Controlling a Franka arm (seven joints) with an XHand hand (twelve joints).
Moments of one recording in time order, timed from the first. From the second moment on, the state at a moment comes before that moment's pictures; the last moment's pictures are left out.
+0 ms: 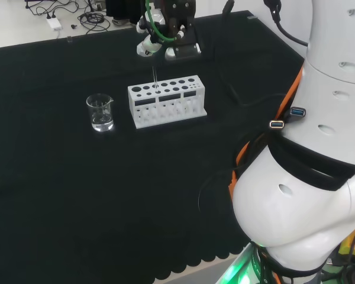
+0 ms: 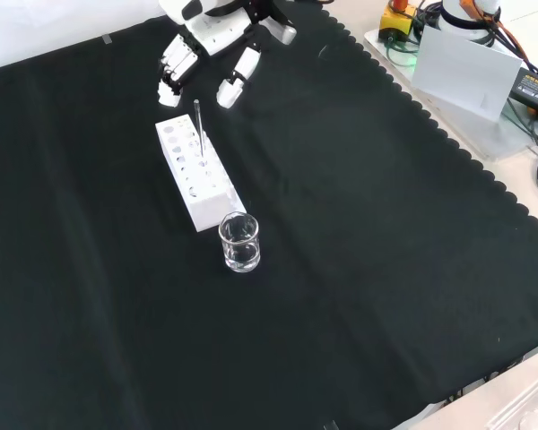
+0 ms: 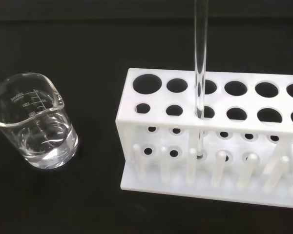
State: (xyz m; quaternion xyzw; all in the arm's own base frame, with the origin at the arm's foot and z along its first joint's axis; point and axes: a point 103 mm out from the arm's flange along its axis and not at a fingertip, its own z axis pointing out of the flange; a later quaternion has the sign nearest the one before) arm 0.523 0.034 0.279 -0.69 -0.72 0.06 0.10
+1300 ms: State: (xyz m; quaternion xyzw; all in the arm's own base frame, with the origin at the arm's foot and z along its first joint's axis) arm 0.533 0.018 0.257 -0.69 -0.72 0.06 0.10
